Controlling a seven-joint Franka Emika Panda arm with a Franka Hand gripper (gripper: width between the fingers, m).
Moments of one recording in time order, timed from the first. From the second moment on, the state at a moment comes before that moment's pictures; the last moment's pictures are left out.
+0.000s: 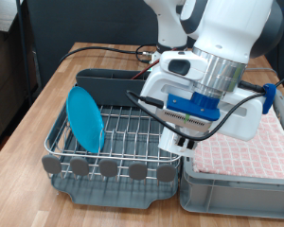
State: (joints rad) arm 0.36 0.51 -0.35 -1.70 -0.18 2.43 0.97
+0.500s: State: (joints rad) arm 0.30 0.55 -0.31 -1.70 -0.12 2.49 0.92
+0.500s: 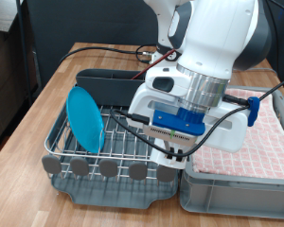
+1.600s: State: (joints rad) arm 0.26 0.62 -0.27 -1.69 -0.10 2.52 0.91
